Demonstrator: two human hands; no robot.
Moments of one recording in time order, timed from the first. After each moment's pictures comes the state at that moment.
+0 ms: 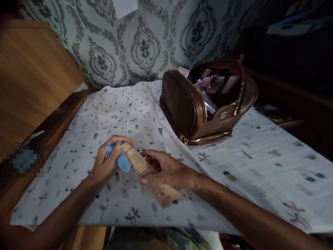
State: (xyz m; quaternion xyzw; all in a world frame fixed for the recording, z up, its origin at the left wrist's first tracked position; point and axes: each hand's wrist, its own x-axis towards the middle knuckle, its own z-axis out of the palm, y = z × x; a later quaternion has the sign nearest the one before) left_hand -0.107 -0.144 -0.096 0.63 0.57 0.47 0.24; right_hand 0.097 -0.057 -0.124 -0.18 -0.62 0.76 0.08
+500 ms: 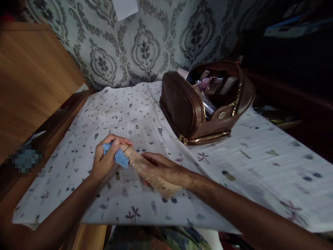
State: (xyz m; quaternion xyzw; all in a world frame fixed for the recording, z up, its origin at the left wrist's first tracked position) left_hand -0.103 -0.143 -0.096 0.55 0.56 0.56 0.27; right_hand 0.093 -0.063 -0.125 -0.15 -0.51 0.84 0.05
